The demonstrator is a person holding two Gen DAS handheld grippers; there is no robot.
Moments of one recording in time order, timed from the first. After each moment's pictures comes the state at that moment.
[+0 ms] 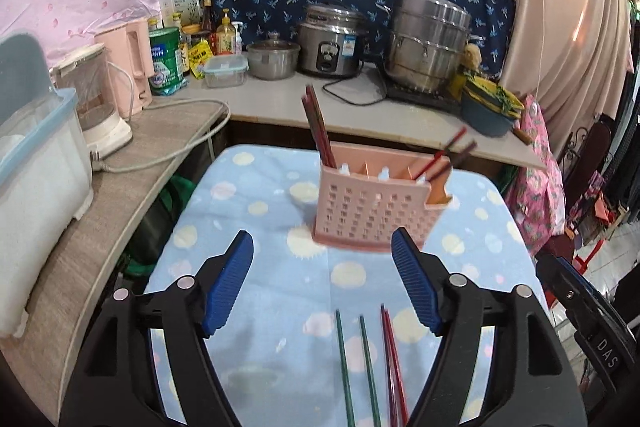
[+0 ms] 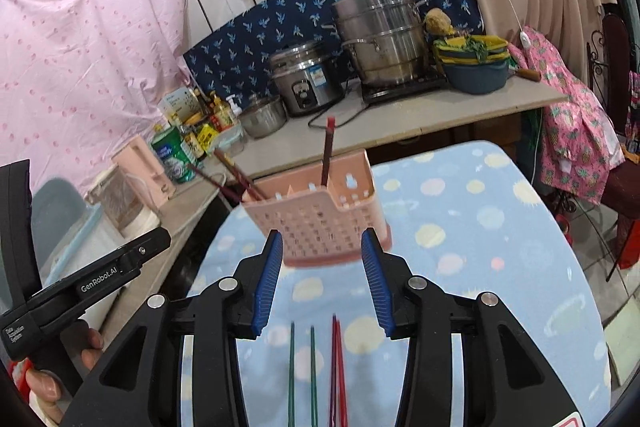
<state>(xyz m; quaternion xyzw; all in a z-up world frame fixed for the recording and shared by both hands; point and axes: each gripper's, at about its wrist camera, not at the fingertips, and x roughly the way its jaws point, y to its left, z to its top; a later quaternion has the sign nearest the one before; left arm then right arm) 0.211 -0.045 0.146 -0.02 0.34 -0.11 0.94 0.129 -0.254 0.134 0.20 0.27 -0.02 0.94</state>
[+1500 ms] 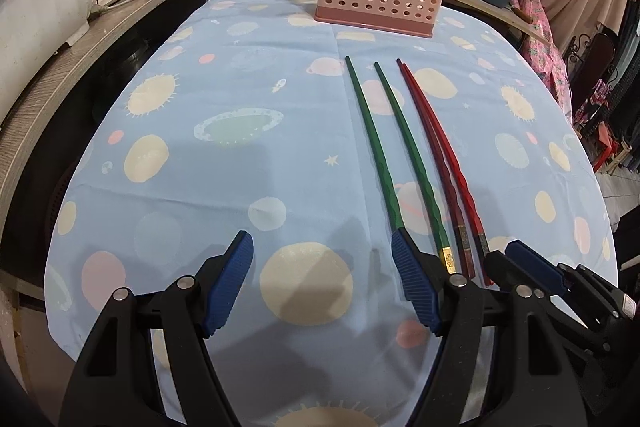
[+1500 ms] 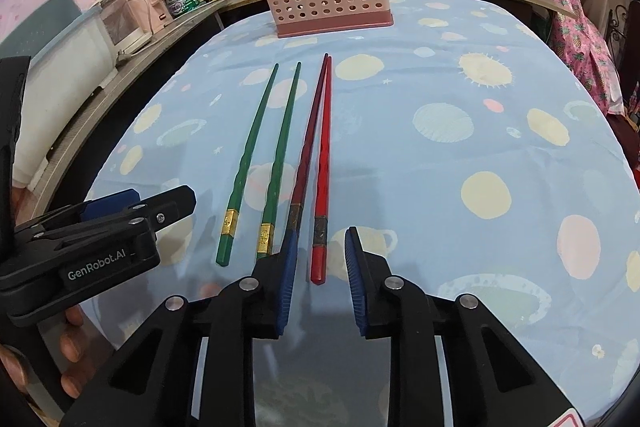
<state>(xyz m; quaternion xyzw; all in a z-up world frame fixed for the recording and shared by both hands) 0.086 -0.032 -0.021 0.02 0.48 -0.12 0.87 0.019 -0.180 -0.030 0.11 0.45 0.01 0.89</state>
